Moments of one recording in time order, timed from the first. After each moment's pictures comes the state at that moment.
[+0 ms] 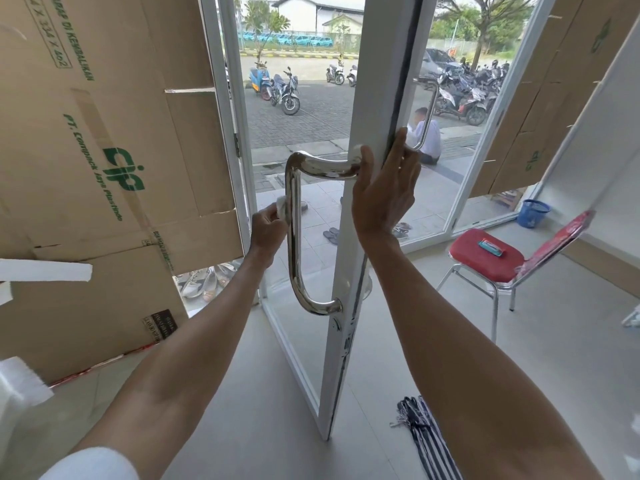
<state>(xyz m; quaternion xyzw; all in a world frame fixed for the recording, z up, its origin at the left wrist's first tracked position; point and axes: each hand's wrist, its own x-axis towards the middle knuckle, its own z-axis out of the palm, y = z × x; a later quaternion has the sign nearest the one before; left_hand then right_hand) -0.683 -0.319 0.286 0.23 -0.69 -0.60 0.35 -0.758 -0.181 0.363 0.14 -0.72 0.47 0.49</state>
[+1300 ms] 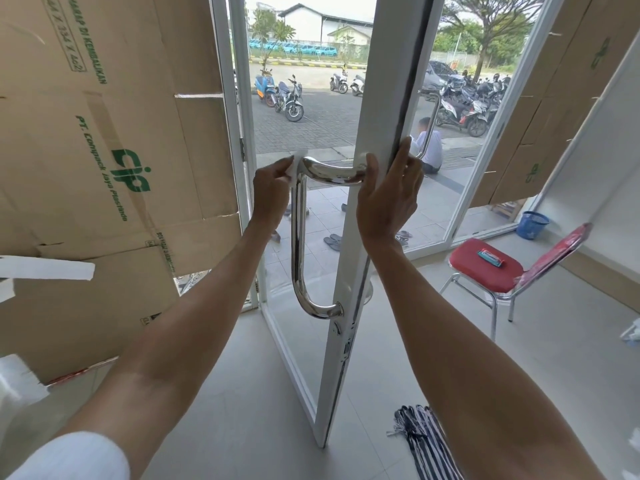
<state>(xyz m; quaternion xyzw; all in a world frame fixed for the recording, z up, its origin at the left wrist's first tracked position) -0.692 -0.337 0.351 0.11 -0.69 -0.57 0.43 -0.755 -0.179 0.365 0.15 -0.73 0.46 0.48</state>
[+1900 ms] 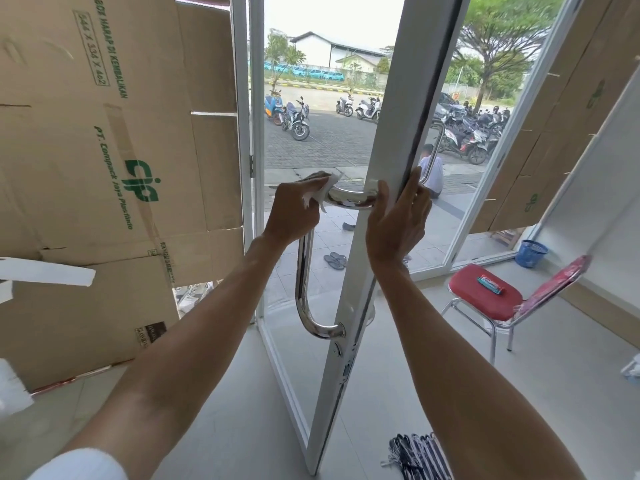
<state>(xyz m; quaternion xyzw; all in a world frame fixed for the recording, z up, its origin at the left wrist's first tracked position) -0.679 -0.326 0.363 -0.01 -0.82 -0.28 0.50 -0.755 -0.181 0.364 0.15 -0.74 0.46 0.47</state>
